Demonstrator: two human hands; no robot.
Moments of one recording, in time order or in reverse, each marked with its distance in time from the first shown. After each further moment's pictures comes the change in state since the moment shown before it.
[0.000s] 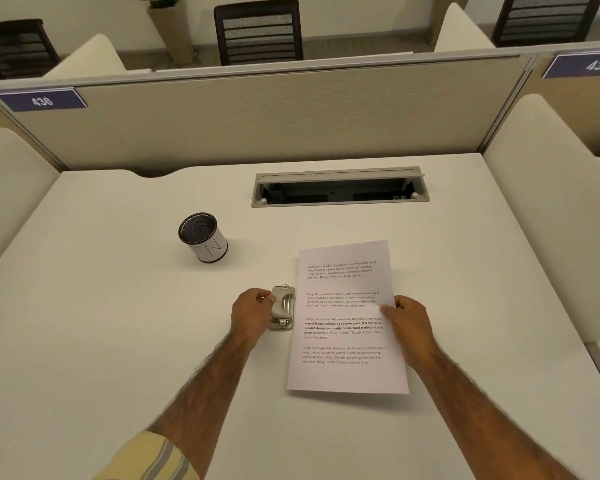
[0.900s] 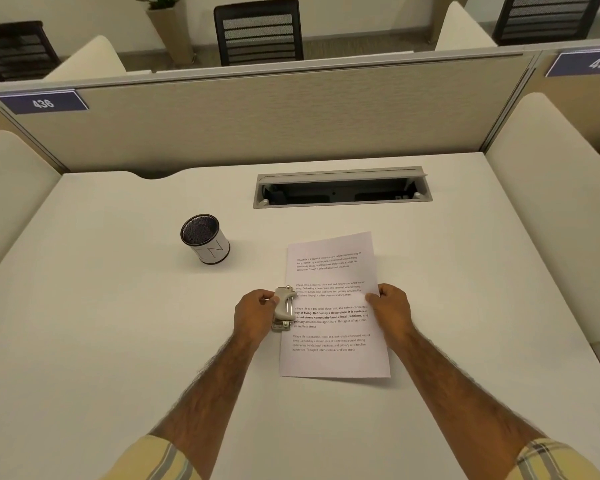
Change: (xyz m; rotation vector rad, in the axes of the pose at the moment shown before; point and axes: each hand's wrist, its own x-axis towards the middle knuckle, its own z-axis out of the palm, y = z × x) left_hand -0.002 0.003 -0.002 0.030 -0.025 0.027; right_hand 0.024 -0.012 0.040 -0.136 0.040 -0.018
